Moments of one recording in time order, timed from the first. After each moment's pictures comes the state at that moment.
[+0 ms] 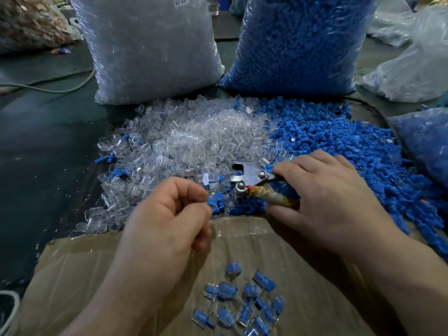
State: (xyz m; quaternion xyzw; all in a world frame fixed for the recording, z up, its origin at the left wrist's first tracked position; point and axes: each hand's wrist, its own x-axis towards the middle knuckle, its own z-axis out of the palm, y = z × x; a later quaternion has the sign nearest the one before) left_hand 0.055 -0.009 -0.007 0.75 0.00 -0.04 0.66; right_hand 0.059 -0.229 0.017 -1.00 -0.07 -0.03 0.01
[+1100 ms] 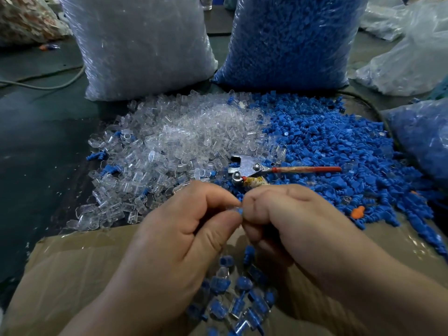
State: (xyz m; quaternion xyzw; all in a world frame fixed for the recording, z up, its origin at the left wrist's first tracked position) left_hand 0.039 -0.014 0.004 0.82 -0.24 0.02 0.52; right_hand 0.027 -0.188 0.033 -0.75 0.01 0.19 0.63
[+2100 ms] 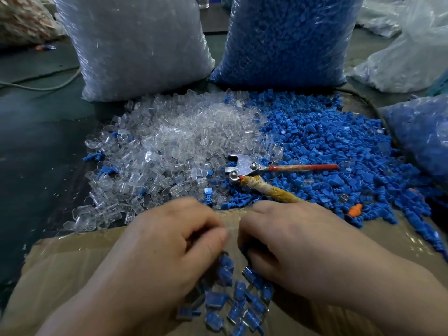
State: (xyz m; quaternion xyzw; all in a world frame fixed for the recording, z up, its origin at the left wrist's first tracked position) left_hand 0.047 -0.003 0.006 0.92 -0.26 0.00 0.29; right_hand 0.028 -0.202 0.026 -0.96 -0.23 0.13 0.11
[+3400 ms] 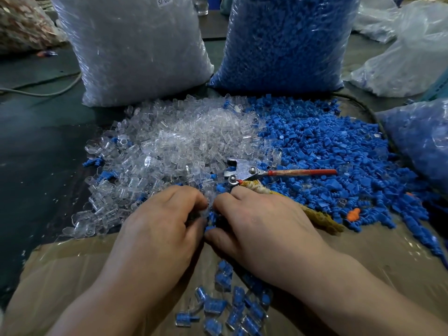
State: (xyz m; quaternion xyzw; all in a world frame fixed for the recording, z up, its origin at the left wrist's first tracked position) left_hand 0.063 -0.008 -0.012 0.96 -0.15 0.05 0.23; right_hand 0.046 -0.176 0.001 -0.98 -0.18 -0.03 0.10
